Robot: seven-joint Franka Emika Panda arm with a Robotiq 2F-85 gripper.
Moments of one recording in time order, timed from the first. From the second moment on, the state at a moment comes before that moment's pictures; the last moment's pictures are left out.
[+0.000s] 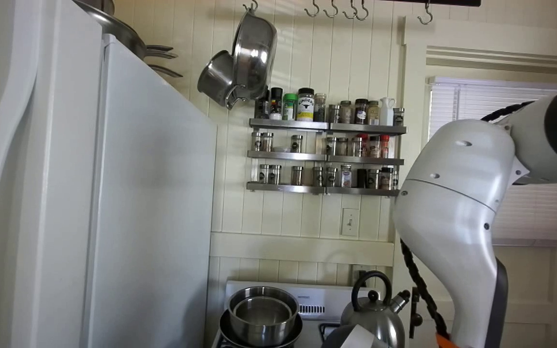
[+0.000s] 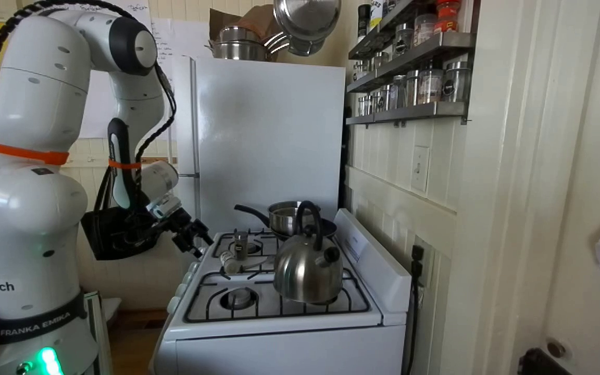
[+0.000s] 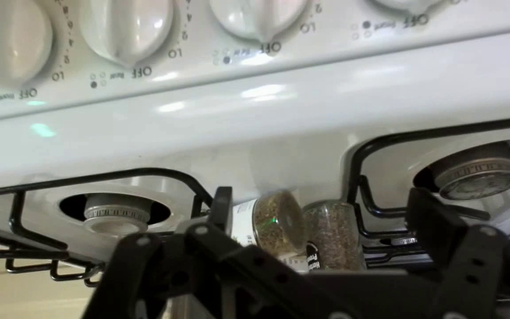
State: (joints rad) arm 0.37 0.25 0.46 -2.50 -1.29 2.25 2.68
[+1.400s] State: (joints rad) arm 0.53 -0.84 0.58 -2.53 -0.26 2.03 2.20
